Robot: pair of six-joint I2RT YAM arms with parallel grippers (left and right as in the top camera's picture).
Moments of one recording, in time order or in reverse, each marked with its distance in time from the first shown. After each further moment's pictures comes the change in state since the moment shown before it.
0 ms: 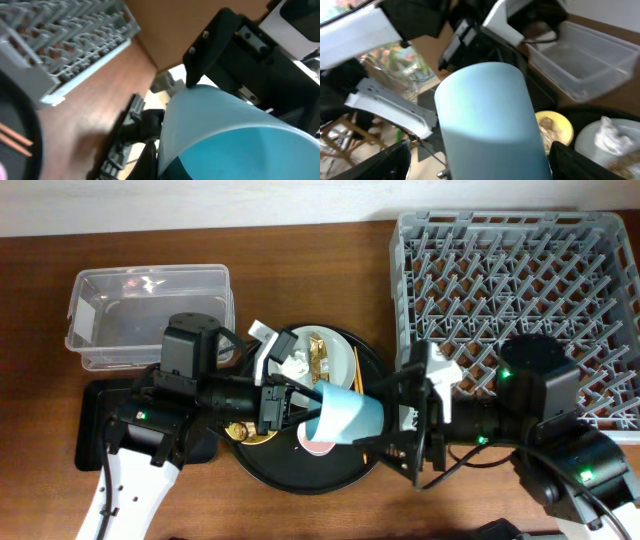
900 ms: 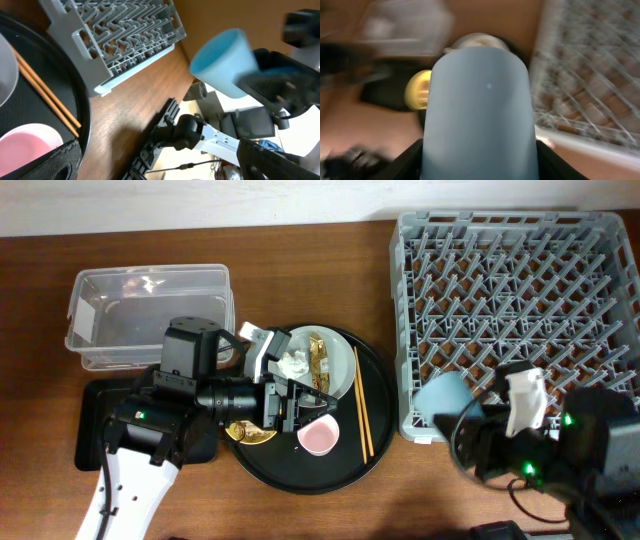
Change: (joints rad) left arm 0.008 0.001 0.000 -0.085 -0.251 0.003; right arm -0.264 -0.152 0.068 -0.517 0.666 0.225
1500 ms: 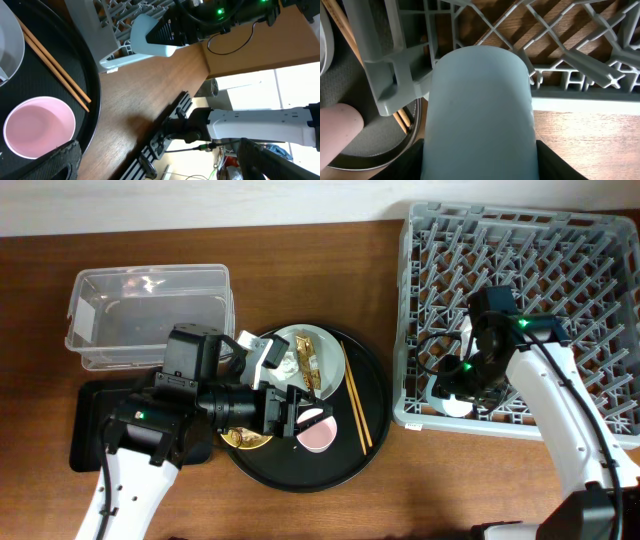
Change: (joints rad) left arm 0.000 0.000 0.001 -0.108 -0.077 0.027; right arm -0.063 0.738 0.006 0.018 0.205 0.013
